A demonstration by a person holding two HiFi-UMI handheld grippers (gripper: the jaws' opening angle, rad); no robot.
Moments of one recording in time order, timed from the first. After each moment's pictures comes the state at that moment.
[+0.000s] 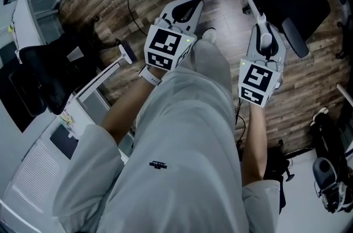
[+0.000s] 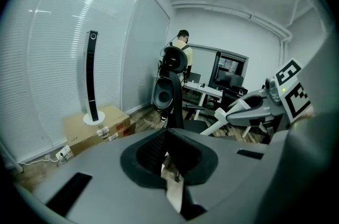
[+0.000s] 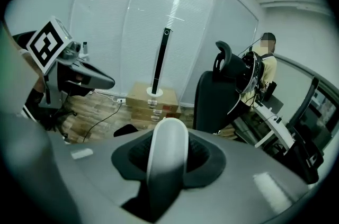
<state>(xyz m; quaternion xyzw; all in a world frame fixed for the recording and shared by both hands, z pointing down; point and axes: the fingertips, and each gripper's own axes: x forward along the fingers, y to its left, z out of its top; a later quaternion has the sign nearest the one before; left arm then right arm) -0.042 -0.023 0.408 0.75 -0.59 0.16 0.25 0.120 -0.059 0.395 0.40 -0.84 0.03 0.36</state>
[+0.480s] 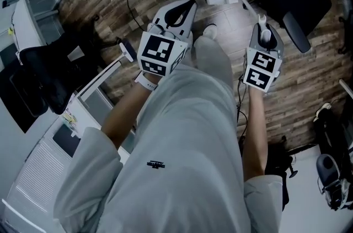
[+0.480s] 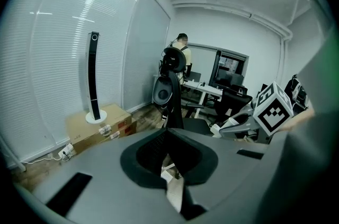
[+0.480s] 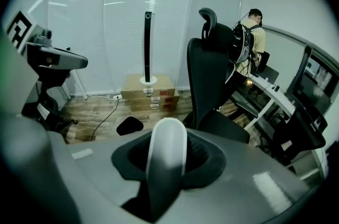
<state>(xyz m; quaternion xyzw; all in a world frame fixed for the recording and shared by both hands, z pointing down) -0.044 0.000 0.399 0.75 -0.59 0.16 0.25 0.155 -0.049 0.465 0.43 -0.80 0.15 0.38</state>
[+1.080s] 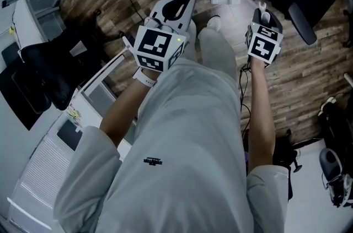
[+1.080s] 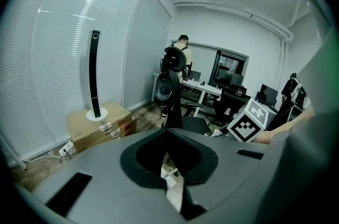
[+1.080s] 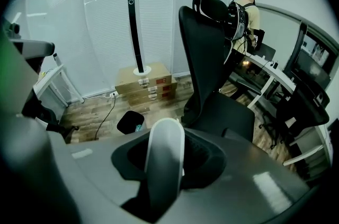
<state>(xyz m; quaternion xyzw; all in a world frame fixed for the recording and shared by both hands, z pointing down) -0.049 0.011 0.395 0.75 -0.59 0.17 0.26 0.158 -0.055 0.536 0.45 -0.76 0.23 0.41</state>
